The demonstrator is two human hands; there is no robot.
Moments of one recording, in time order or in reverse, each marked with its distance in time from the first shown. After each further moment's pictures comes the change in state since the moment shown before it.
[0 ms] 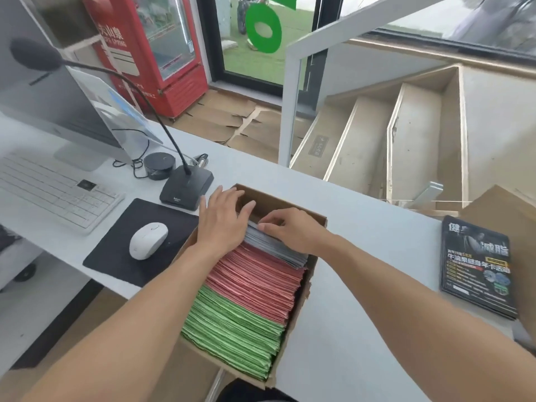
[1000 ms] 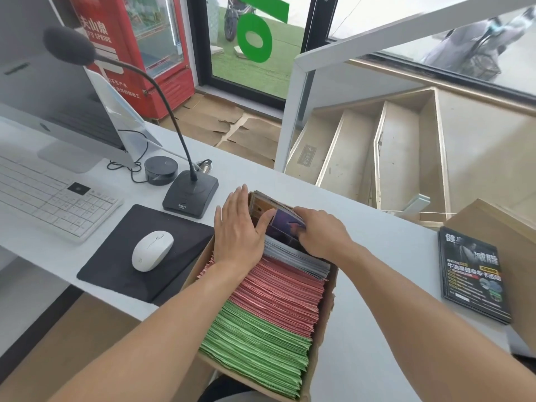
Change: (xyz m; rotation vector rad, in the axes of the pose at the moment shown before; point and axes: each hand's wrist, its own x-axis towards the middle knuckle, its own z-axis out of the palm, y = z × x) left_hand -0.014 -0.006 0.000 -0.161 0.092 0.031; right_hand 0.009 -0.015 0.004 -0.443 0.231 0.154
